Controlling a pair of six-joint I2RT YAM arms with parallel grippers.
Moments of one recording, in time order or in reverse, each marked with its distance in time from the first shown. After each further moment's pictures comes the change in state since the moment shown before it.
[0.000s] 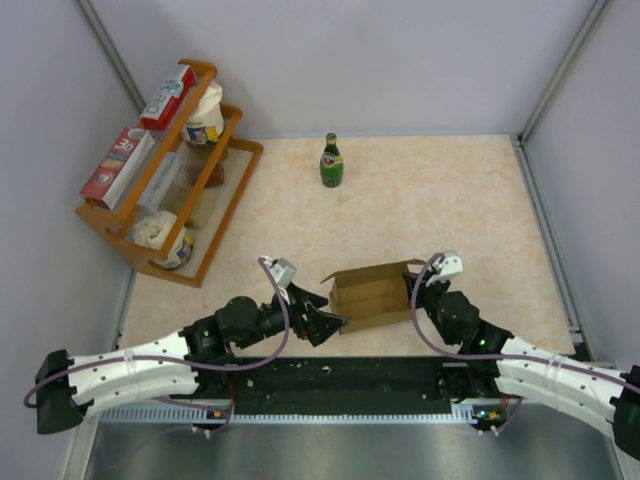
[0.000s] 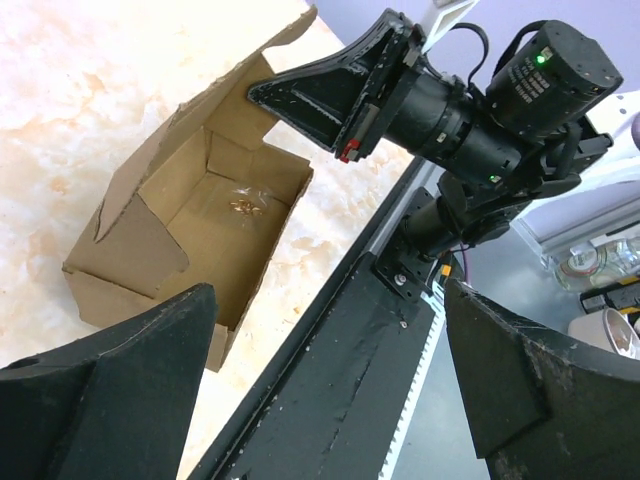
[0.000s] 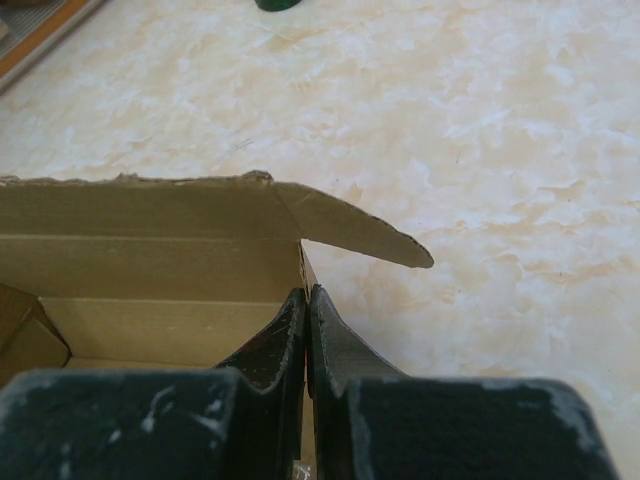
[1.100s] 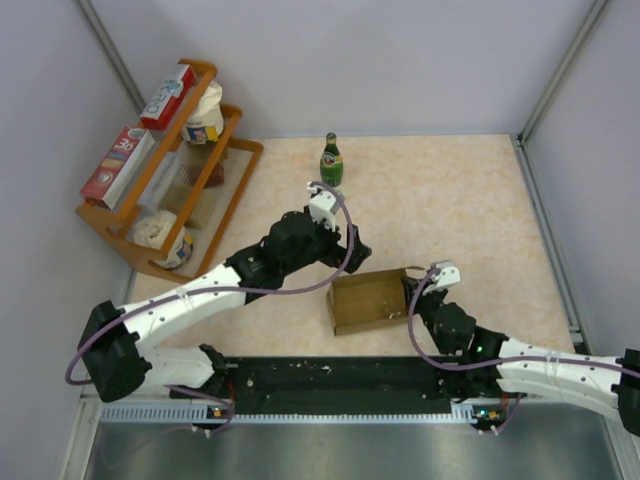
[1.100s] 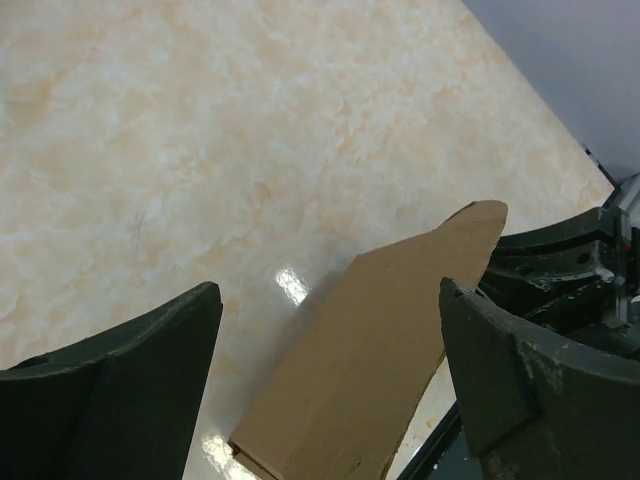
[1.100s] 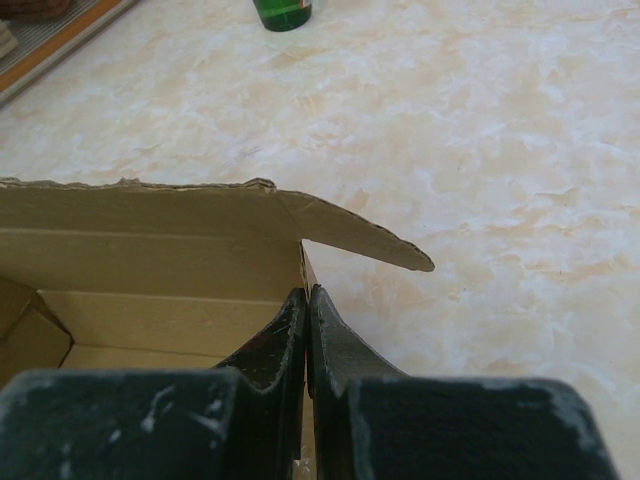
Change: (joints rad) left arm 0.271 0.573 0.605 -0.248 0.043 0.264; right arm 0.182 0.014 -0.052 0.127 0.213 -0.042
